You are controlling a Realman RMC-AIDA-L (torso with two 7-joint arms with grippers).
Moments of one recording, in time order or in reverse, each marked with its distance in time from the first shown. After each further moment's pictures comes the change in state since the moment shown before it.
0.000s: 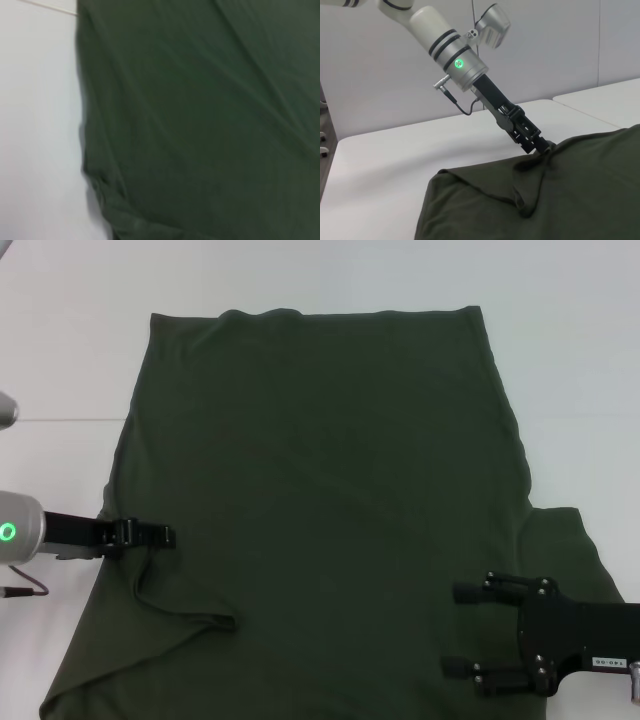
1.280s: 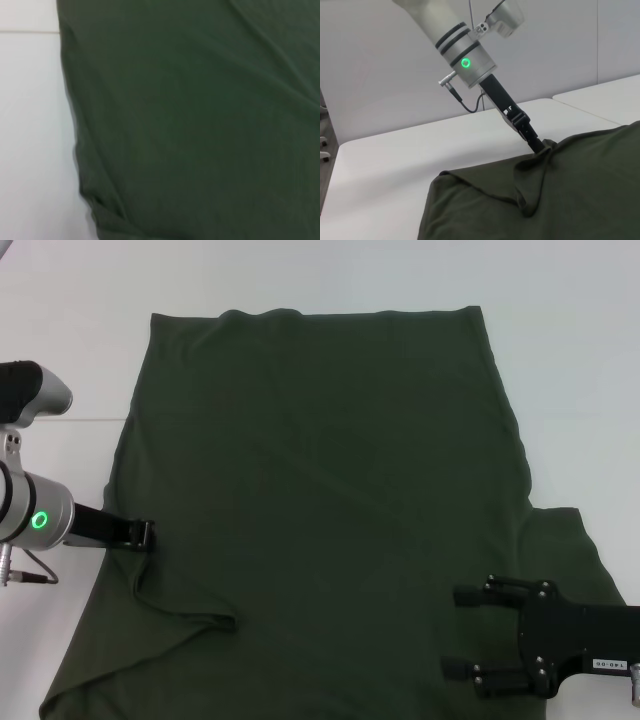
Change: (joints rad) left arm -0.020 -0.037 0.175 0.098 0.147 -0.018 -0.095; right arm -0.004 0.002 0.000 0.000 0.000 -0.002 0.022
